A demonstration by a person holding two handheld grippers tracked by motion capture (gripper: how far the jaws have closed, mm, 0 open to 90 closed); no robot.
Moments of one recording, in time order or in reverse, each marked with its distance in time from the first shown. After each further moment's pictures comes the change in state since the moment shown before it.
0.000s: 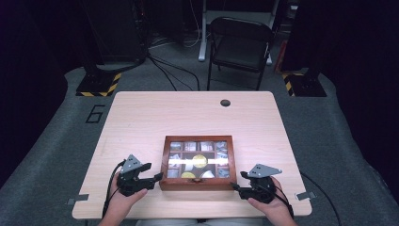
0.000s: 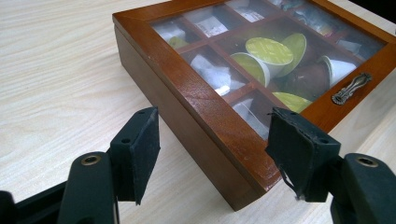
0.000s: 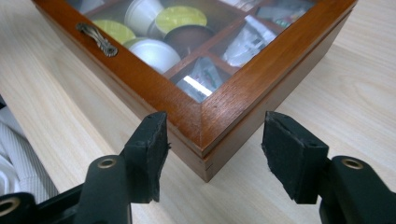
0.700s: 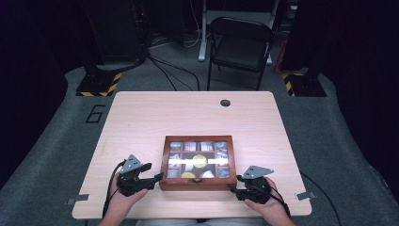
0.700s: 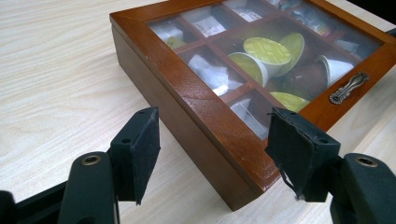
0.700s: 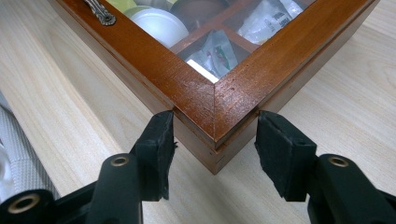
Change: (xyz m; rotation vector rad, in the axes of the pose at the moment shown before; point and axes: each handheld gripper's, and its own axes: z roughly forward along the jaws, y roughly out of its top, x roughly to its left) left arm 0.000 0.000 0.000 0.005 -0.010 -0.004; right arm 0.003 -0.004 0.015 0.074 0.012 -0.027
